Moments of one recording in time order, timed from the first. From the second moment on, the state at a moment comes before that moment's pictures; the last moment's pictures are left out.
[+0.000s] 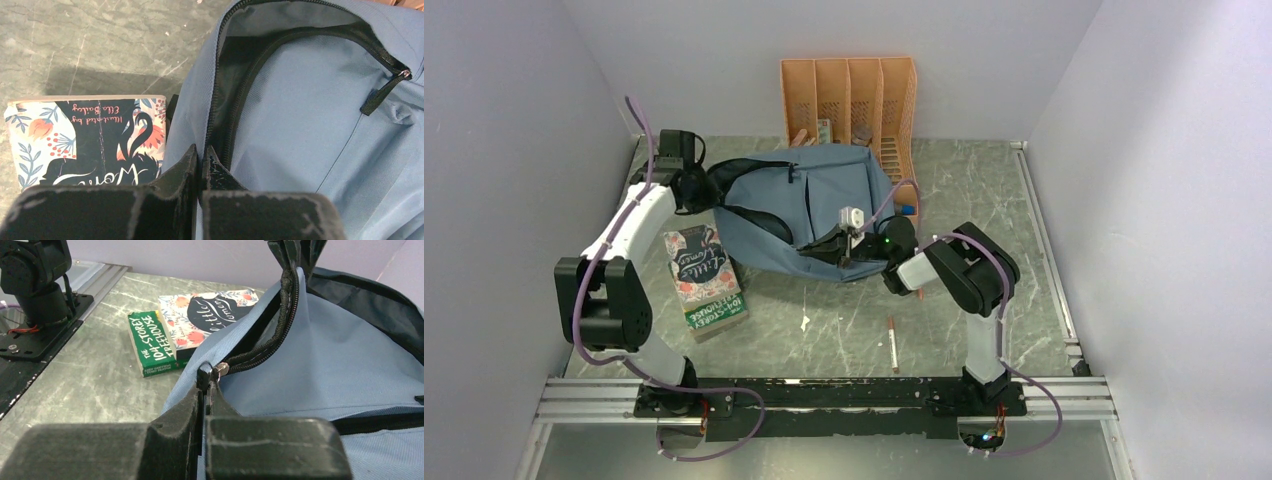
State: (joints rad) left arm -0.06 1.60 1.31 -0.59 -0.07 -0.59; right arm 0.61 1.99 0.77 1.48 -0.98 0.07
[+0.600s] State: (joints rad) left arm 0.01 1.35 1.05 -0.48 0.10 -0.59; right arm 0.65 2.00 0.83 1.48 -1.07 0.09
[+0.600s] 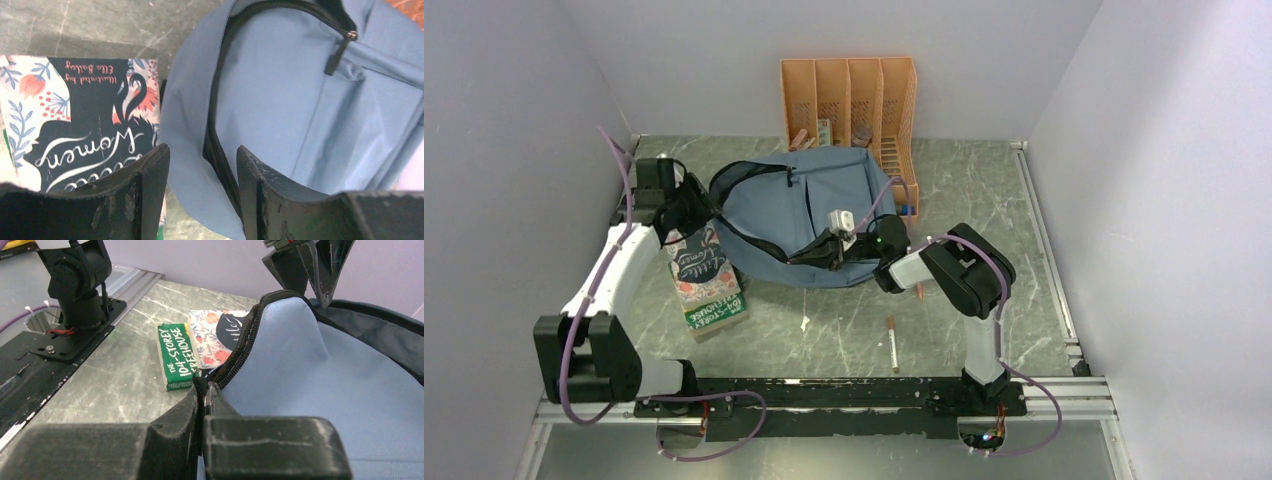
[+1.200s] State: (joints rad) left arm -0.16 1.09 0.91 -0.57 0.05 -0.72; right arm 0.68 2.01 0.85 1.44 -0.97 0.07
